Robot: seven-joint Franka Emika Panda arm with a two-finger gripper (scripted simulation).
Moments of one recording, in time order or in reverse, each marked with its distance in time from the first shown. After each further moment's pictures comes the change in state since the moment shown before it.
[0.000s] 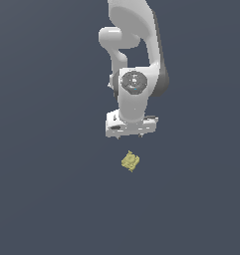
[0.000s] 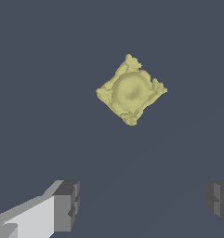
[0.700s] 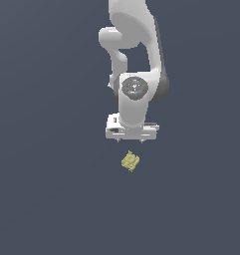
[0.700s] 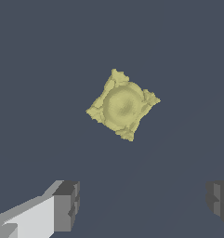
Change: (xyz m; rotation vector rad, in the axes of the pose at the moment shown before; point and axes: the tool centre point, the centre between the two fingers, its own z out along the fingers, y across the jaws) arm 0.017 0.001 0.008 -0.001 0.019 0.157
